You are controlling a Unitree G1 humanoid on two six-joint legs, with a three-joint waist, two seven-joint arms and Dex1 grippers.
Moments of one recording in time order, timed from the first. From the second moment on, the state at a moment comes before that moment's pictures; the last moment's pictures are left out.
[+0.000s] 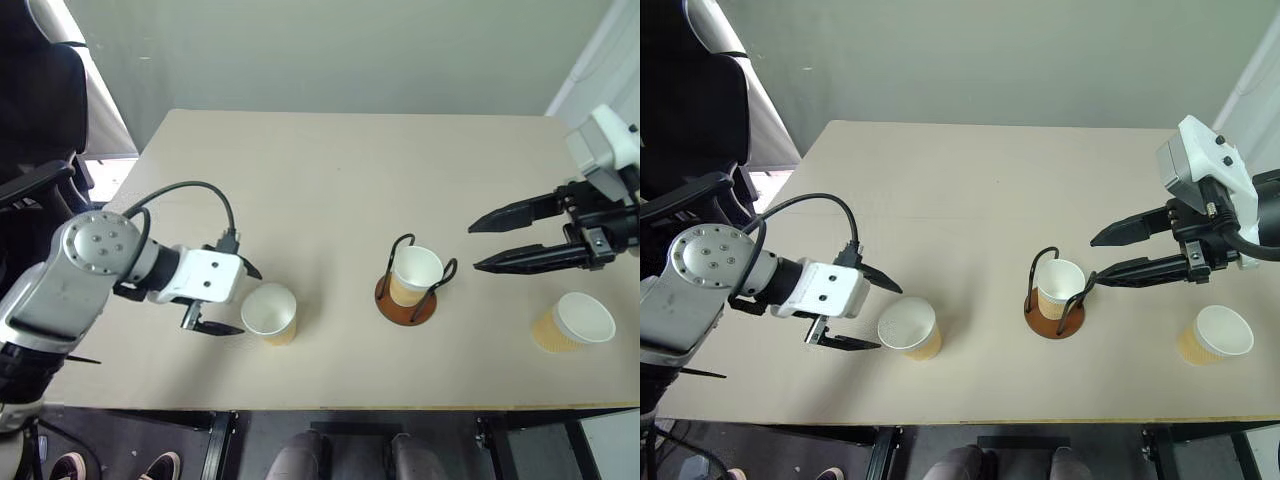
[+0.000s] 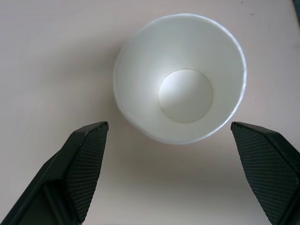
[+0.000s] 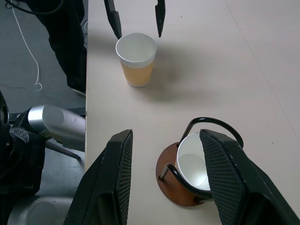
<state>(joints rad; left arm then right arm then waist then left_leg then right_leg) -0.53 1.15 -0.14 -0.23 -0.13 0.15 -1.46 -0.84 -1.31 -0.06 -0.39 0.82 0.99 1.34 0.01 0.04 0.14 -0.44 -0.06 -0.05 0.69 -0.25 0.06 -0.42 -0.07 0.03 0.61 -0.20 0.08</state>
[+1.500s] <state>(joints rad) -0.61 1.29 -0.22 -0.39 -0.28 0.23 -1.57 -0.68 -1.35 -0.11 -0.48 0.86 0.91 1.45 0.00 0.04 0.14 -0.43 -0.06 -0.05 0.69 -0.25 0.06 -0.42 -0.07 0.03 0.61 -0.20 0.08</state>
